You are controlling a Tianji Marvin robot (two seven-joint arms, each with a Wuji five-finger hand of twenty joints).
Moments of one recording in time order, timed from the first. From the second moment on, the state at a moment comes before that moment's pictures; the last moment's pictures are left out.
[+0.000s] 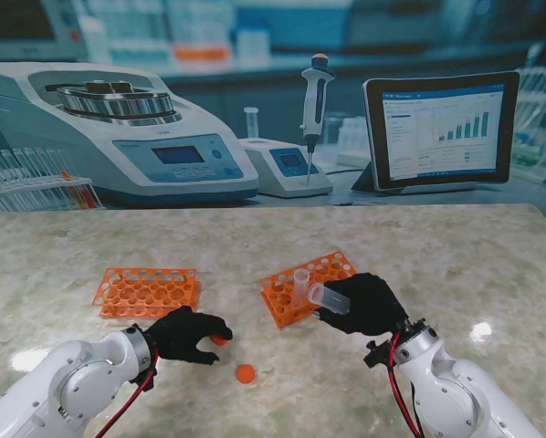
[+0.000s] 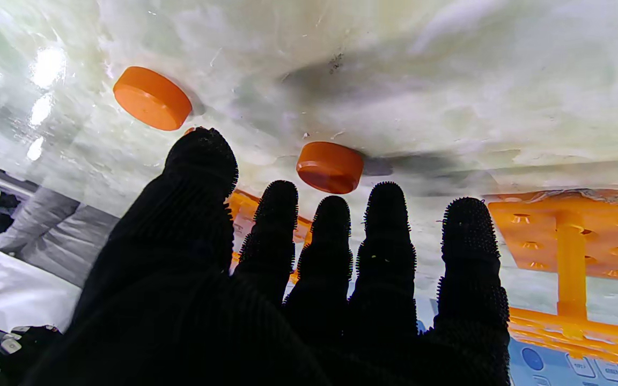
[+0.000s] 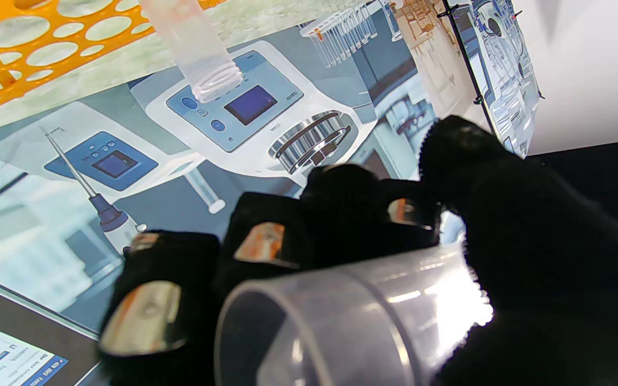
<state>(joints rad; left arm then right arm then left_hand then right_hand) 1.65 -1.01 -1.24 -1.62 0.85 -0.38 -0.28 -1.75 -1.13 1.32 -1.68 -0.71 -0.50 -0.27 0.88 -0.35 0.23 -0.04 0.53 0.07 0.27 0.32 0.53 0.08 0.16 0.37 0.49 0.12 0.26 0.59 0.14 0.30 0.85 0.63 0.54 -0.65 0.86 -0.03 1.01 -0.28 1.27 1.37 1.37 -0.16 0.97 0.97 1.25 -0.15 1.39 0.92 1.15 0.00 1.74 0.80</state>
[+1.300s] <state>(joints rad) 1.61 -1.00 -1.20 -1.57 0.97 -0.42 -0.21 -1.75 -1.12 1.31 -1.69 -0.71 -0.50 -0.26 0.93 -0.44 0.42 -0.04 0.54 -0.01 0.46 0.45 0.51 0.05 0.22 0.48 0.45 0.03 0.37 0.76 0.38 0.12 0.97 0.64 0.54 -0.65 0.86 -0.03 1.01 -0.28 1.27 1.38 1.37 -0.16 0.97 0.98 1.25 -0.15 1.39 0.92 1.15 0.00 1.74 0.80</state>
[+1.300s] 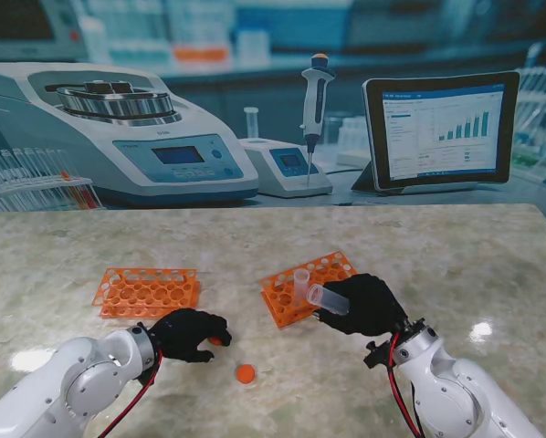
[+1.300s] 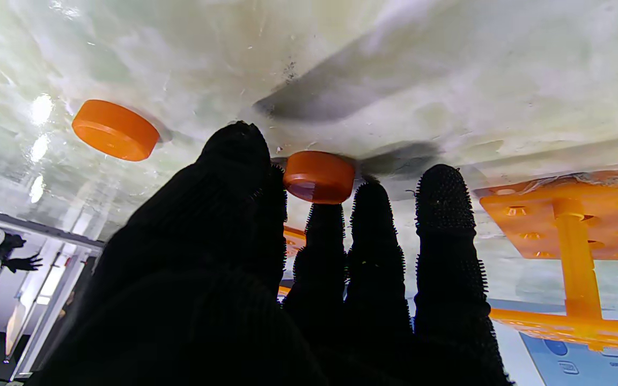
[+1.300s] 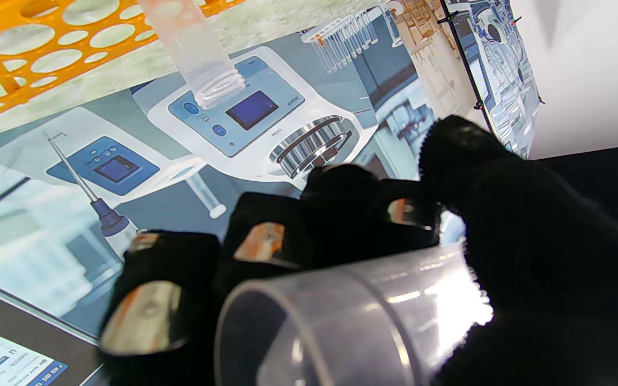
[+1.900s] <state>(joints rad) 1.58 -1.01 -1.16 -1.51 0.96 -0.42 -0.15 -1.75 -1.12 1.32 -1.69 -0.71 -0.50 -0.26 1.17 -0.47 0.31 -0.04 0.57 -0.02 0.59 0.49 0.59 0.05 0.34 0.58 0.61 0.01 0.55 1.07 0.68 0.02 1.04 0.45 0.54 -0.65 0.85 -0.03 1.01 -0.28 1.27 1.38 1.37 -0.16 0.96 0.98 1.25 -0.15 1.39 0.92 1.15 0.00 1.74 0.80</state>
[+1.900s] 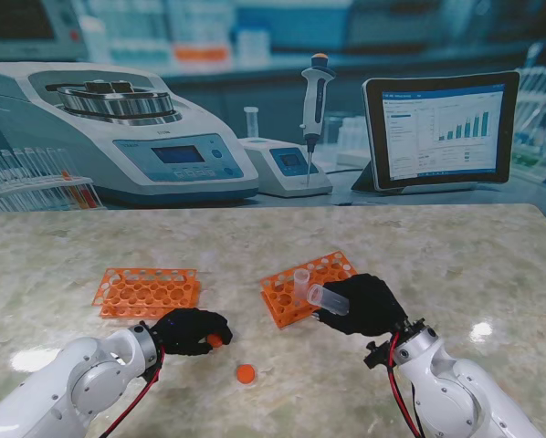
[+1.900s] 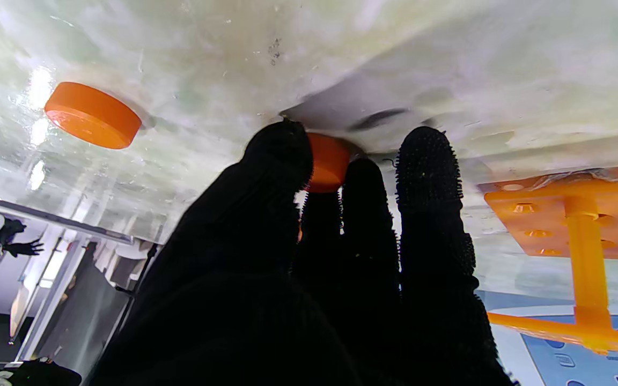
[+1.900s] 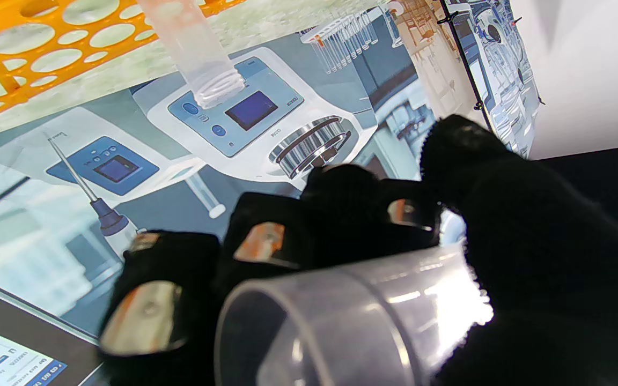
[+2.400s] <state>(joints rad) 1.56 -1.01 -1.14 -1.49 0.94 -0.41 -0.13 -1.75 -1.12 1.32 -1.69 -0.71 -0.50 -0.26 1.18 -0.49 0.28 -0.05 0.63 -0.04 0.67 0.50 0.63 0.04 0.30 0.84 0.71 0.04 0.60 1.09 0.73 0.02 1.05 0.36 0.54 -0.65 0.85 -0.03 1.01 -0.28 1.27 1.38 1.37 -0.16 0.96 0.98 1.25 -0.15 1.39 0.92 1.15 0.00 1.74 0.80</state>
